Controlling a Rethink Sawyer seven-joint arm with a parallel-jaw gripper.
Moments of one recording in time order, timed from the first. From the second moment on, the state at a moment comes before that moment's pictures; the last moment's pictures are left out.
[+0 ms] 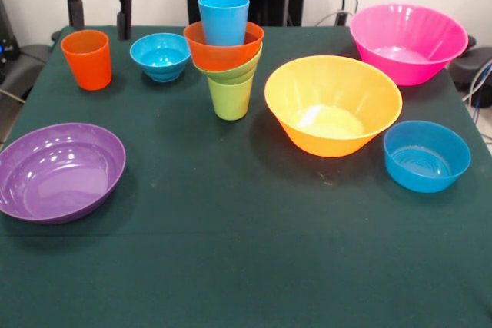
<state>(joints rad) -0.58 -0.79 0.19 1.54 -0.39 0.76 1.76</state>
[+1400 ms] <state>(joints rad) -0.64 -0.69 0.30 1.54 -0.52 0.74 1.76</state>
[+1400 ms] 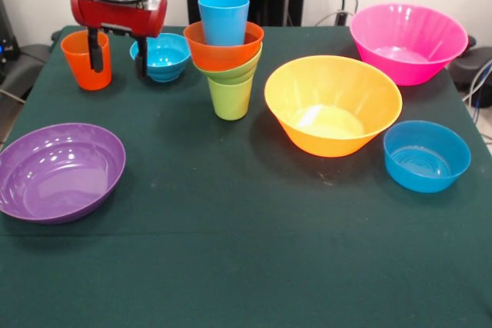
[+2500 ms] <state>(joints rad) -0.69 -0.66 0.46 1.54 -0.59 1.00 1.35</state>
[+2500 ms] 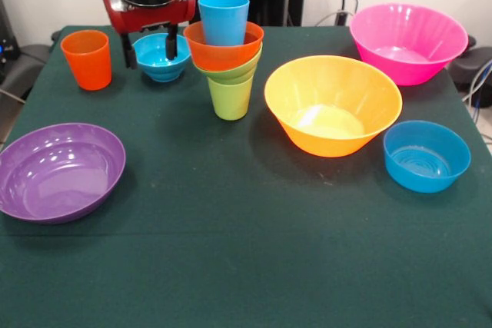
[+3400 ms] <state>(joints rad) -0.69 -0.67 0.47 1.50 -0.68 1.05 1.30</state>
